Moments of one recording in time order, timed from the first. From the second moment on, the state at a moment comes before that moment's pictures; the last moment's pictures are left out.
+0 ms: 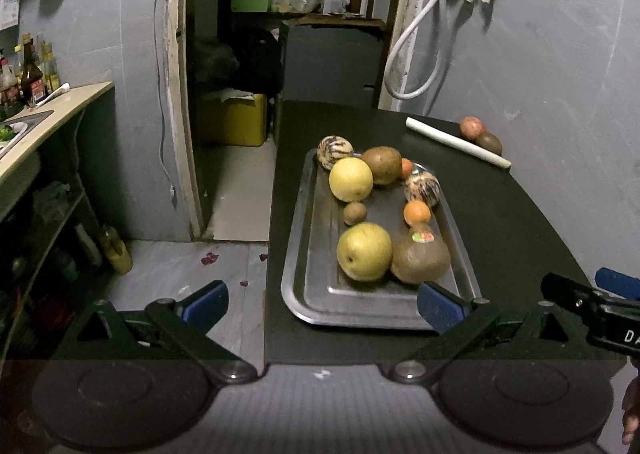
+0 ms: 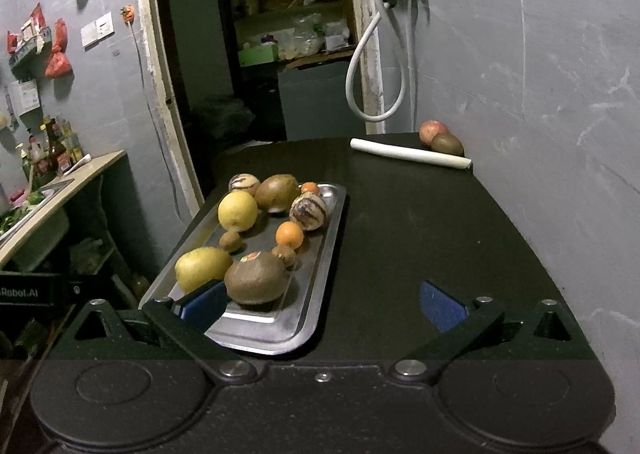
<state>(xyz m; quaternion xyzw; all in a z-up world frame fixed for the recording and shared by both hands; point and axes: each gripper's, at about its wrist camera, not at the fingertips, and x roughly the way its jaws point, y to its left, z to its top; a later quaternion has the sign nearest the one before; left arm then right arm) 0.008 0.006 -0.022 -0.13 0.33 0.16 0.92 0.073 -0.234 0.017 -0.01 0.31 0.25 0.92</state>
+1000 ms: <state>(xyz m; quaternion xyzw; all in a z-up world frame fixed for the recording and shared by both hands) -0.044 -0.001 -0.035 -0.13 0.35 0.17 0.91 0.029 -0.241 0.010 -0.01 0.33 0.28 0.90</state>
